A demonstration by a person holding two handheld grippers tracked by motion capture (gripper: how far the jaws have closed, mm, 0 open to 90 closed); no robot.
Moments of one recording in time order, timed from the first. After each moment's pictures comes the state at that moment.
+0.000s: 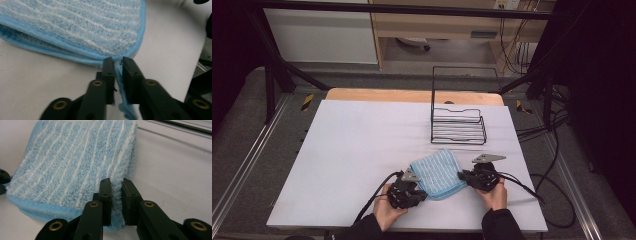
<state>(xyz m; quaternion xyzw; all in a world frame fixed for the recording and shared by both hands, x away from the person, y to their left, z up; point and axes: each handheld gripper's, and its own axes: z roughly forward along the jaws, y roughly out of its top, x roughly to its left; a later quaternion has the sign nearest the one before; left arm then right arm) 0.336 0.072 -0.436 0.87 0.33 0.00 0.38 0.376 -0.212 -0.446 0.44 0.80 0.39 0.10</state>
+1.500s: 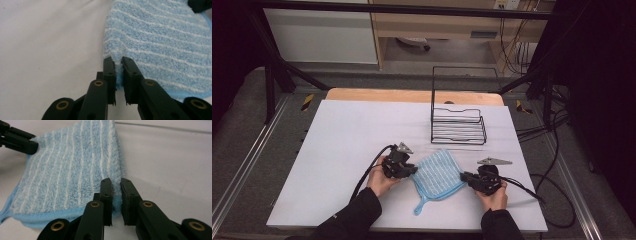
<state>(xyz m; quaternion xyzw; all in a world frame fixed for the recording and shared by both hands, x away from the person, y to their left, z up) 0.411 0.091 -0.432 0.87 0.34 0.05 0.34 0.367 -0.217 -0.453 0.51 0.75 0.41 0.09</state>
